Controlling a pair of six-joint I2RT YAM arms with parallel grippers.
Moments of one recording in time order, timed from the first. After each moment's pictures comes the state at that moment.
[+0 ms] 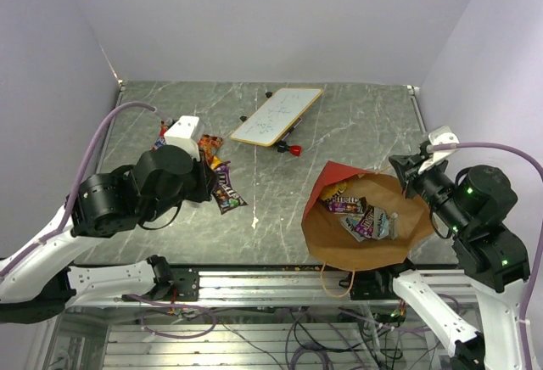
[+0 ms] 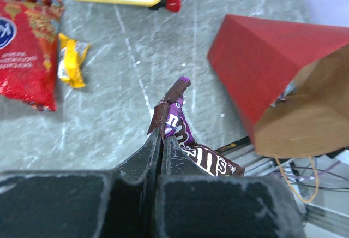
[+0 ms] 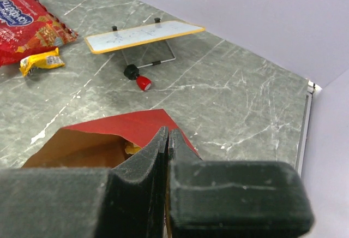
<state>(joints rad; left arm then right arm) -1.09 0.93 1.46 -1.06 -0.47 -0.64 0.33 0.60 1.25 -0.81 -0.08 -0.20</state>
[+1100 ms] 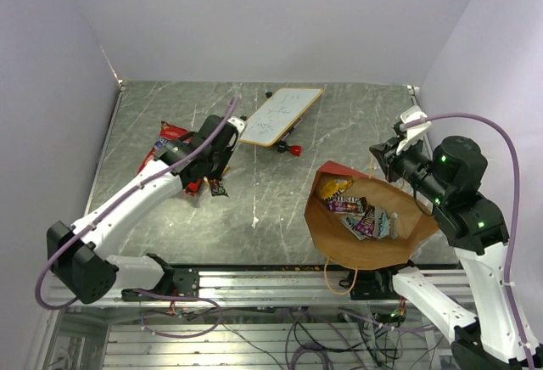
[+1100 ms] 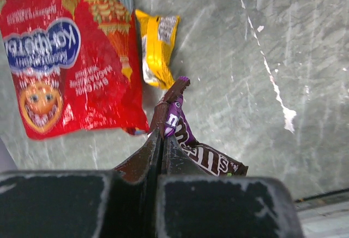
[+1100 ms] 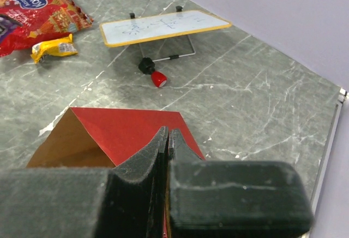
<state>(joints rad) -0.66 1.27 1.23 -0.90 -0.32 -0.10 0.33 0.75 1.23 -0.74 -0.17 -0.22</state>
